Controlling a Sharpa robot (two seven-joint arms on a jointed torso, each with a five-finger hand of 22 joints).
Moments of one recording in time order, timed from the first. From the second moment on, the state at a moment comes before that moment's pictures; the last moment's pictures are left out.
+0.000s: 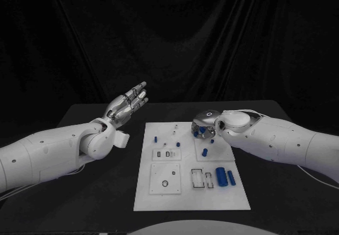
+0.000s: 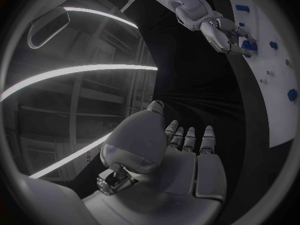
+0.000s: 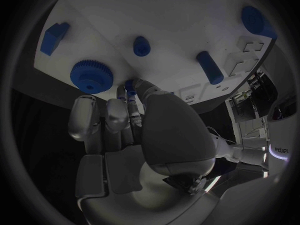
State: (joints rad) left arm 1.19 -0.81 -0.21 1.33 -0.07 -0.05 0.68; left_hand 1.39 0.27 -0.17 0.27 0.53 0.17 0.00 0.03 0.02 0.00 -0.04 0.00 0.00 0.00 0.02 0.00 0.00 0.16 0.00 0.16 0.00 0.00; right arm 1.18 -0.47 -0.21 1.00 -1.77 -0.14 0.06; right_hand 1.43 -0.10 0.30 0.17 0.26 0.96 0.05 0.11 0.17 1.00 0.03 0.17 0.13 1.38 -0.05 1.25 0.95 0.09 1.32 0.07 1.31 1.28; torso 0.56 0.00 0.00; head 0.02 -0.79
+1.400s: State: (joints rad) left arm 1.20 -0.88 -0.21 1.42 -0.13 -0.06 0.67; left_hand 1.40 0.27 -0.17 0.26 0.55 0.19 0.01 0.03 0.03 0.00 -0.03 0.00 0.00 0.00 0.03 0.00 0.00 0.16 0.00 0.17 0.00 0.00; right arm 1.27 -0.40 -0.21 0.99 -1.77 -0.22 0.10; right_hand 1.45 -0.11 0.33 0.15 0.25 1.01 0.05 0.13 0.21 1.07 0.02 0.18 0.13 1.39 -0.05 1.26 0.95 0.09 1.33 0.06 1.32 1.31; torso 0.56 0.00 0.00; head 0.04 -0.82
